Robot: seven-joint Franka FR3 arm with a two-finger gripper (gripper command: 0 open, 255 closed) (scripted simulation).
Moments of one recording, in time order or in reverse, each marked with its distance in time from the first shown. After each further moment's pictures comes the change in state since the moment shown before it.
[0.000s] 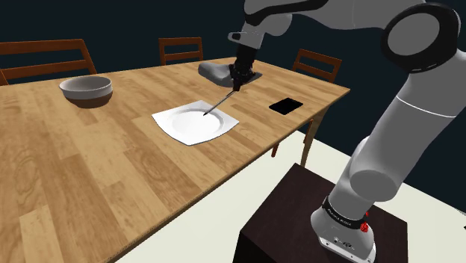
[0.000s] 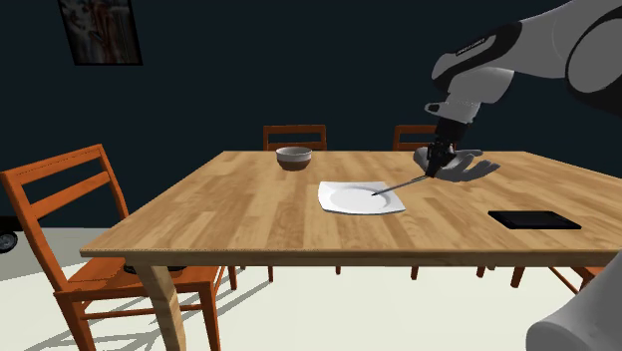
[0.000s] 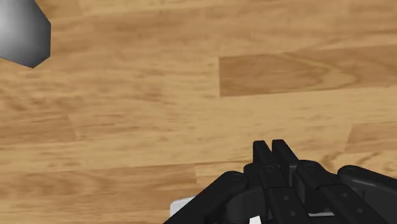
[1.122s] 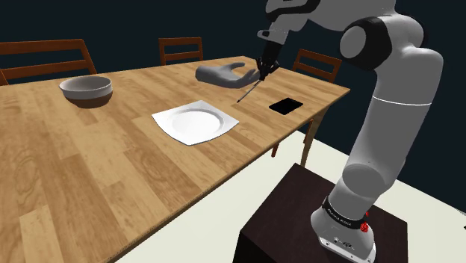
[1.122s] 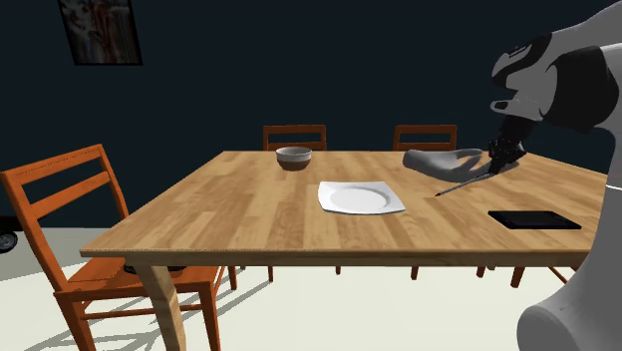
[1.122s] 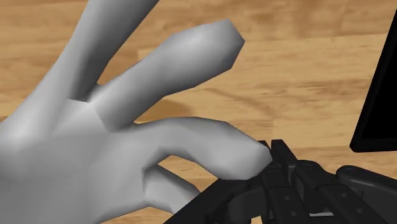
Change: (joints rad) arm -0.211 0.237 -0.177 0.316 0.043 -0.181 -0.358
